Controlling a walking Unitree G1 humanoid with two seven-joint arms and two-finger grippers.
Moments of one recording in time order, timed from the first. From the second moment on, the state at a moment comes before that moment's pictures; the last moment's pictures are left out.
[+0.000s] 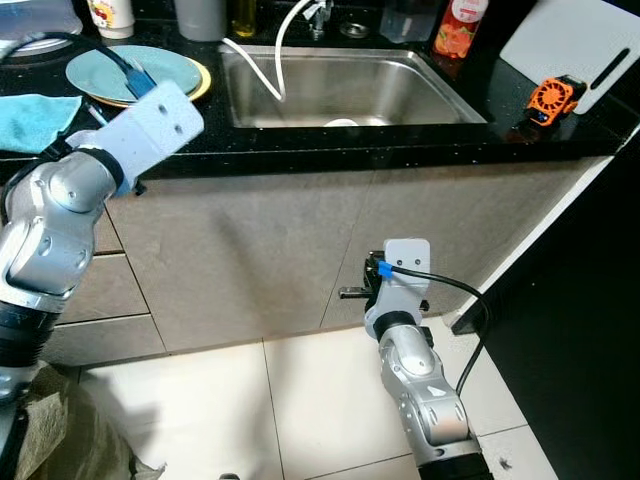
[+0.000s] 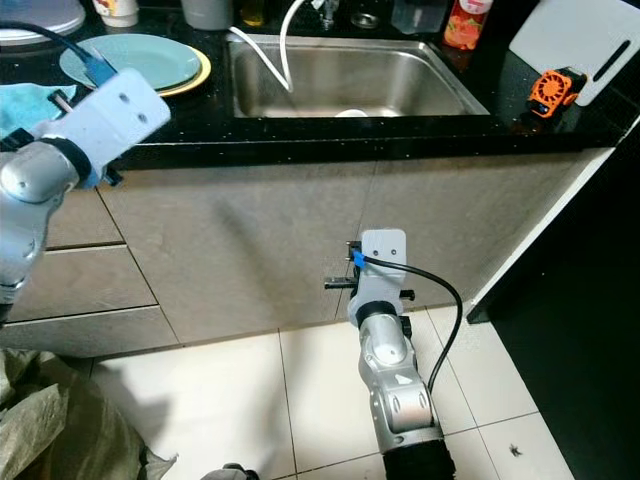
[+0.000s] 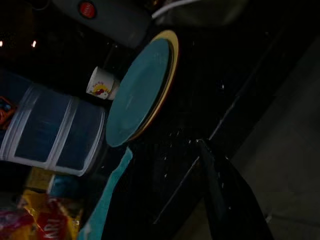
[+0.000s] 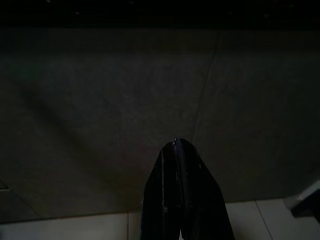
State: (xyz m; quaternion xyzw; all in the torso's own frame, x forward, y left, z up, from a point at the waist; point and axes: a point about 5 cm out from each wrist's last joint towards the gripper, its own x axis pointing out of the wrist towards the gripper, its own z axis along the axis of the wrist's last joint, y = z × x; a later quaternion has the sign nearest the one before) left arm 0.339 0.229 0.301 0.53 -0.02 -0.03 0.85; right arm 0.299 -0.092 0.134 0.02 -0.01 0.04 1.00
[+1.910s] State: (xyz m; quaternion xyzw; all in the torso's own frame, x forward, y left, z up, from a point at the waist) left arm 0.342 0.285 0.283 0.41 0.09 -0.01 0.91; right arm 0.299 -0.093 0.134 0.03 -0.01 0.04 1.00
